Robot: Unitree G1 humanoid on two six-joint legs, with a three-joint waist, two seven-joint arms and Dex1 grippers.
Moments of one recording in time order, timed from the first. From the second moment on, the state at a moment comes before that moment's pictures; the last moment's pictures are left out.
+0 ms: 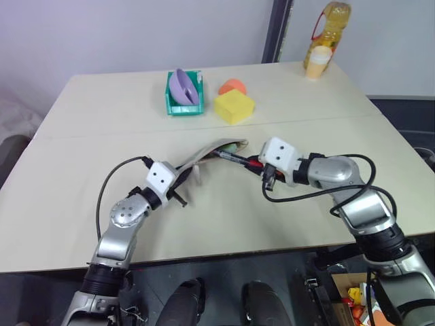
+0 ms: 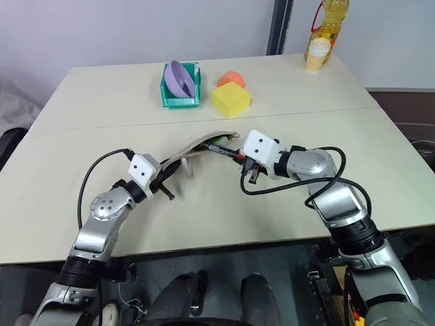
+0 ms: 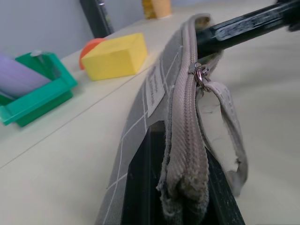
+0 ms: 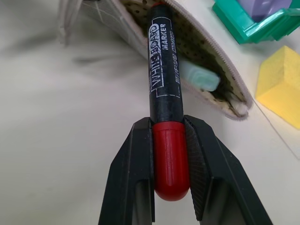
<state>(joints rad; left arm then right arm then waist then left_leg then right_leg) -0.23 0.36 -0.07 -0.01 -0.09 -0.04 -0.59 -0.58 -0.69 0.28 -0.21 0.00 0.47 0.85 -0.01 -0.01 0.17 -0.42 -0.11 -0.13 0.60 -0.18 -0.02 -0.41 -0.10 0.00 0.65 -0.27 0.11</state>
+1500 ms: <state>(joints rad) -0.44 0.16 -0.02 0.00 -0.32 0.31 -0.53 -0.54 -0.20 0.07 -0.29 0.30 0.89 0.55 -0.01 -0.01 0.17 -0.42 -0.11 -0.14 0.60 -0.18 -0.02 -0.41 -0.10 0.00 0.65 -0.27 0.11</state>
